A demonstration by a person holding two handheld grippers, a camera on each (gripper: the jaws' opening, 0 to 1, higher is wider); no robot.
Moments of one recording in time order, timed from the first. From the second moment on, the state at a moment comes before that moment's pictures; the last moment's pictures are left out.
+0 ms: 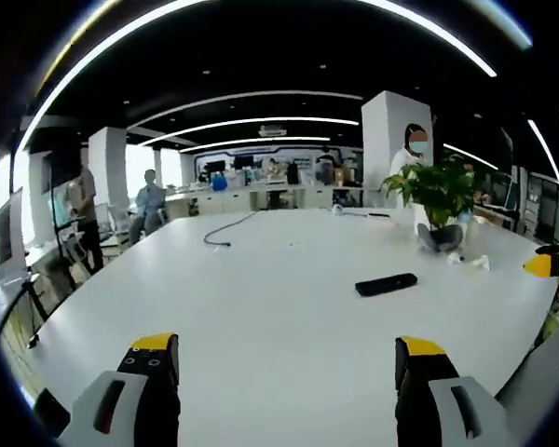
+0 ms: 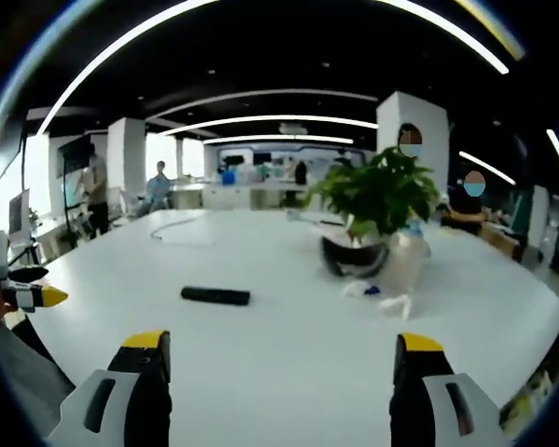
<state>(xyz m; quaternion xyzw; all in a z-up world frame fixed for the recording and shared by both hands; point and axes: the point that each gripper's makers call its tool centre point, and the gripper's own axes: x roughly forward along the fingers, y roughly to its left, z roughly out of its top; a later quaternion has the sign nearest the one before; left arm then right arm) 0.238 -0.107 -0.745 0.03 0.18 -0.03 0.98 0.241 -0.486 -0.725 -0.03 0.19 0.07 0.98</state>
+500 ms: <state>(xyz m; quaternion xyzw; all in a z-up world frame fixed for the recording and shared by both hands) 0.235 -0.105 -0.749 0.04 0.19 -0.03 0.98 0.240 -0.489 -0.727 -0.03 0.19 0.07 0.98</state>
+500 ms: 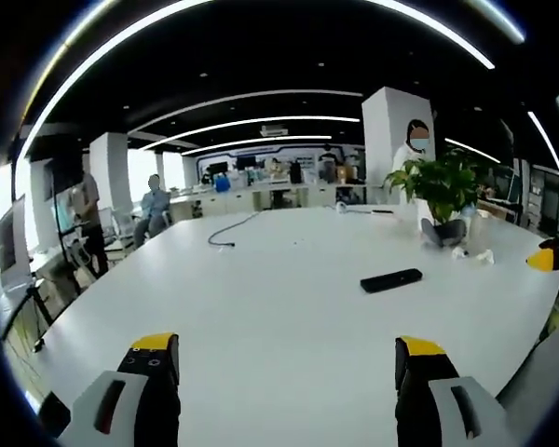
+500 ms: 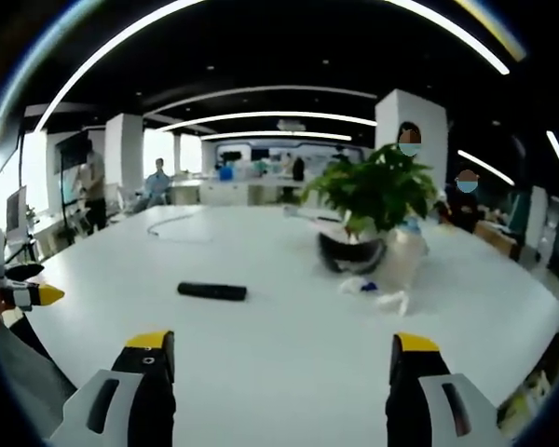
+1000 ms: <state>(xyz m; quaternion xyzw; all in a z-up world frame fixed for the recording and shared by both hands) 0.236 -0.103 -0.749 0.05 0.20 -0.02 0.98 0.241 -0.488 -0.730 -0.04 0.20 0.07 0.98</state>
